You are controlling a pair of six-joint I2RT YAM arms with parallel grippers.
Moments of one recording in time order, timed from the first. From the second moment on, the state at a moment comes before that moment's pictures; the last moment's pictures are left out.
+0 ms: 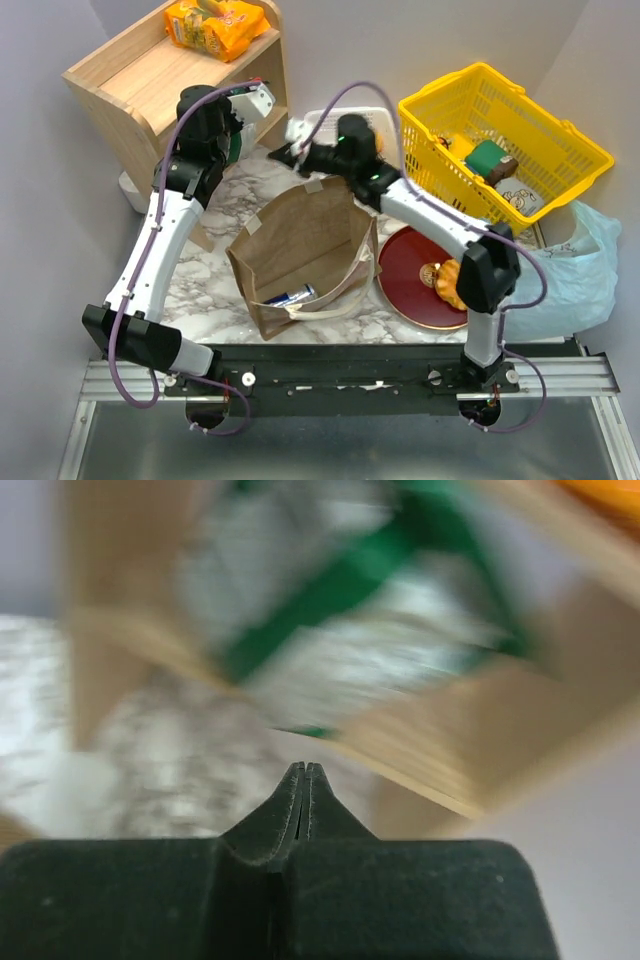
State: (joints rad) left arm -0.28 1.42 1.63 -0.40 -0.33 0.96; right arm 0.66 1.90 1.75 0.17 -0.57 -0.48
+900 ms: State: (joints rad) left arm -0.27 1.30 1.46 -0.59 -0.19 0.72; right arm 0.84 2.54 2.31 0.39 -0.14 -0.16
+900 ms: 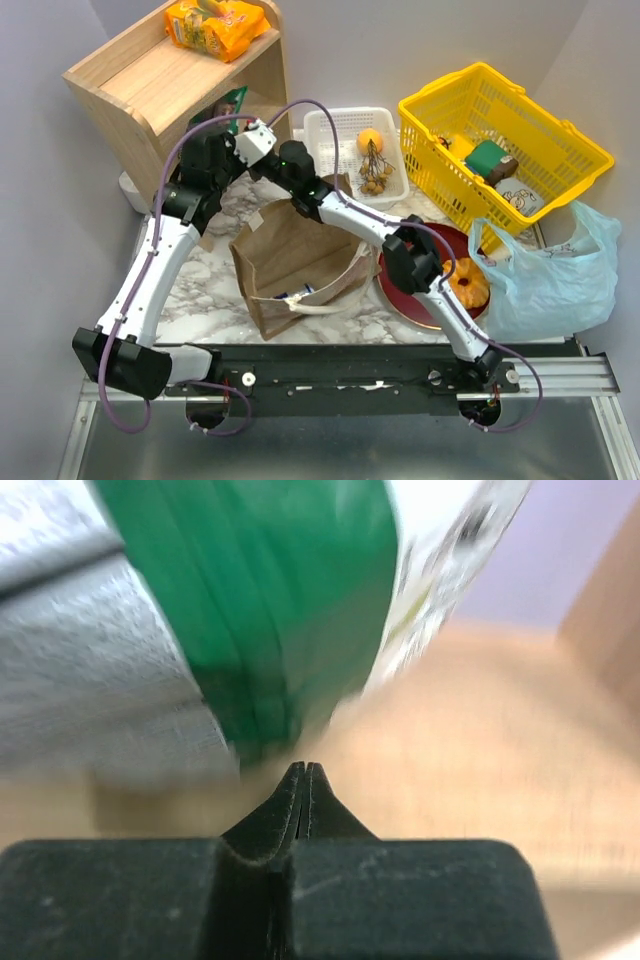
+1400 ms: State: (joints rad) left arm -0.29 1.29 1.14 -0.30 -0.12 0.82; right arm 0.74 1.75 1.51 0.33 -0.14 -0.15
